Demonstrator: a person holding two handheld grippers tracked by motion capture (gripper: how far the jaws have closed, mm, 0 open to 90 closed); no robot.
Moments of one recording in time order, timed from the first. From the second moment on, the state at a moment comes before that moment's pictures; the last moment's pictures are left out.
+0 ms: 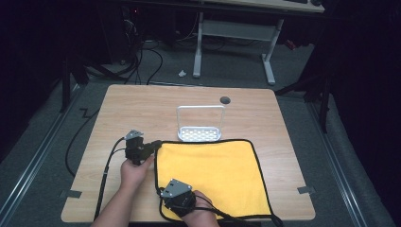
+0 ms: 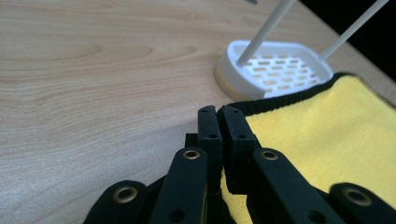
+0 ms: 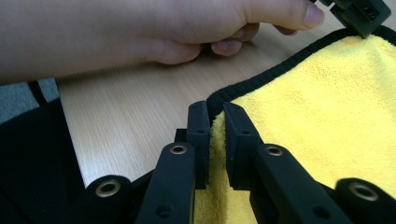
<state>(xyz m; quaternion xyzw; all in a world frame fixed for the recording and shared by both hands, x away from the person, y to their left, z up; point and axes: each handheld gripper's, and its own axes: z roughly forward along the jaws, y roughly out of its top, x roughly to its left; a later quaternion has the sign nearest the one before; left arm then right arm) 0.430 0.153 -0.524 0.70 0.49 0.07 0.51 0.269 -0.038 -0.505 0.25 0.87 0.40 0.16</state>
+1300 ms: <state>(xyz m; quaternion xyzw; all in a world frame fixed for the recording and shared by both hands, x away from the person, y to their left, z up) 0.411 0.203 -0.471 0.69 0.50 0.13 0.51 0.263 0.020 -0.458 0.20 0.85 0.46 0.17</state>
